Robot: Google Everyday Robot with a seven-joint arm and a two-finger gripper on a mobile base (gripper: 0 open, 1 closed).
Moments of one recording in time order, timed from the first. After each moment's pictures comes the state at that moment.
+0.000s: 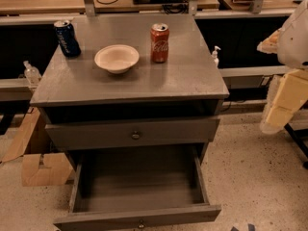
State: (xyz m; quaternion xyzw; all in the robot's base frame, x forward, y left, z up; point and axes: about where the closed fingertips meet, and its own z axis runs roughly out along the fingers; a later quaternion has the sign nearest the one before) arm 0.438 -0.216 0.977 -0.60 0.78 -0.04 0.16
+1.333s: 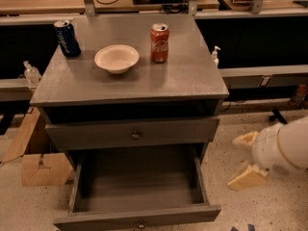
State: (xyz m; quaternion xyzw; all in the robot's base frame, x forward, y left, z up) arm 0.402 -0.212 0.778 -0.54 0.80 0.07 0.23
